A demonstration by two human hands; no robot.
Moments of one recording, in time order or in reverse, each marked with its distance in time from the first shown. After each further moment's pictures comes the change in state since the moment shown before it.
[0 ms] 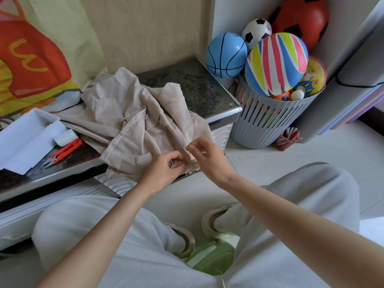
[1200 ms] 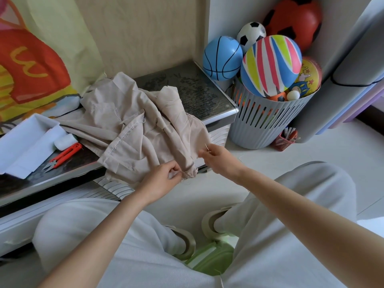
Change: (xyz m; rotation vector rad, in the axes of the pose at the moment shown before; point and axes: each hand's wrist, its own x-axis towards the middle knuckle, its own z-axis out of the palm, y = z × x) left_hand -0.004 -0.020 0.003 0.388 -0.014 0.005; right_hand 0.001 0.006 -0.035 -0.128 -0.215 0.186
